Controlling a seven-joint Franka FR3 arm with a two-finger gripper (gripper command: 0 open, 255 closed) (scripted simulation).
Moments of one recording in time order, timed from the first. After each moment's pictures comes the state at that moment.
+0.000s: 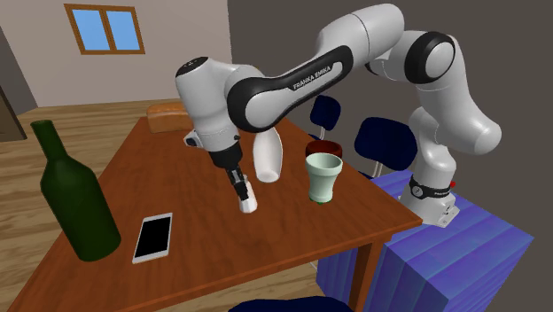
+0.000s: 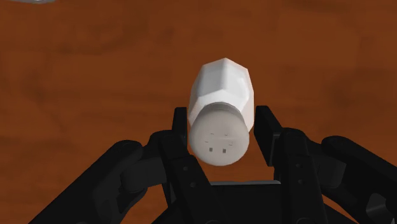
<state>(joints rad) -0.10 0.62 -0.07 -1.32 -0.10 1.70 -0.08</state>
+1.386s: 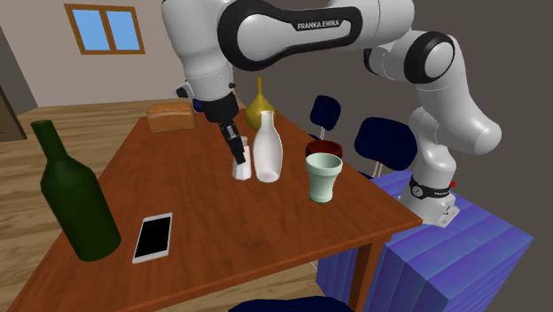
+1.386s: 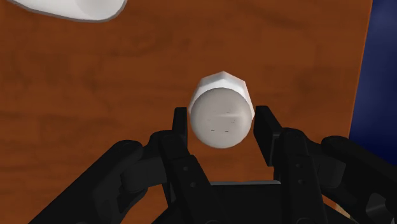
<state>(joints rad) -0.10 0.62 -0.08 -1.04 -0.10 1.42 -0.11</state>
